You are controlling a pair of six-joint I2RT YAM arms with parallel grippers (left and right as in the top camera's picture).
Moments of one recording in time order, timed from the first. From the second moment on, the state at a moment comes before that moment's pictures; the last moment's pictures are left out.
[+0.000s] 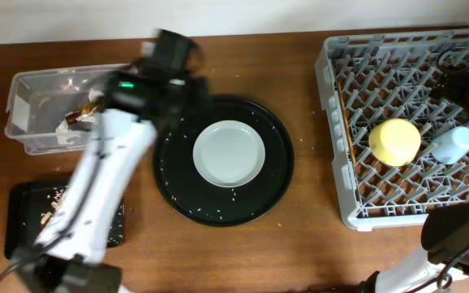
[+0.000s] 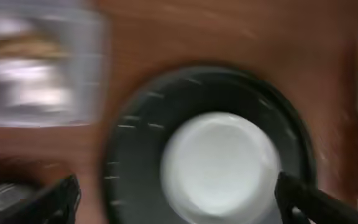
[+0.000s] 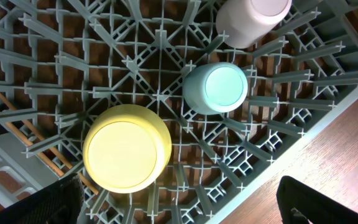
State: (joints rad) left arm -0.31 1.71 1.81 -1.14 -0.16 -0.46; right arm -0.40 1.86 2.05 -1.43 0.18 0.27
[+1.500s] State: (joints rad) left arm 0.28 1.69 1.81 -1.33 -0.02 -0.53; right arm -0.04 2.17 2.70 -1.66 0.09 0.19
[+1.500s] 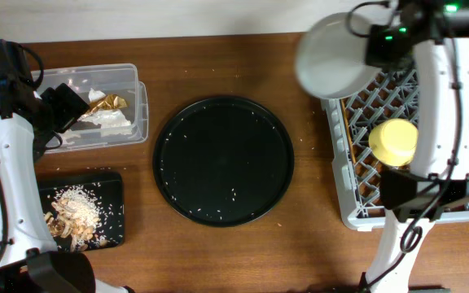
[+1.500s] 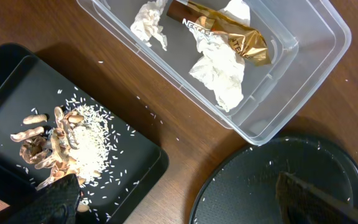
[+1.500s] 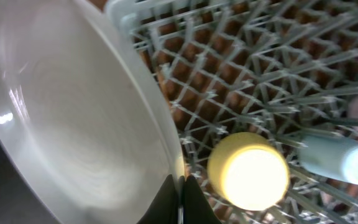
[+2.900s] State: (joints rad) left arm 0.28 1.69 1.81 -1.33 -0.02 -0.53; right arm 0.18 1.41 2.16 -1.69 0.11 0.29
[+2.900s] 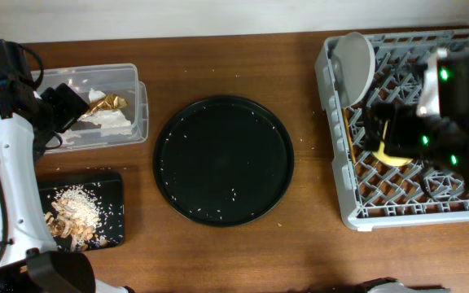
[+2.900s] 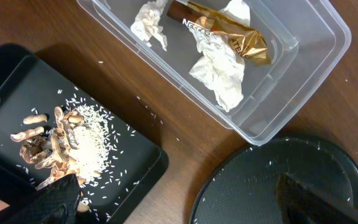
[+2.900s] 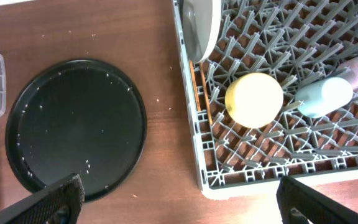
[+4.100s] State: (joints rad) left arm 0.28 1.69 1.81 -1.33 -0.02 -0.53; right arm -0.02 0.02 0.01 -0.01 -0.08 0.07
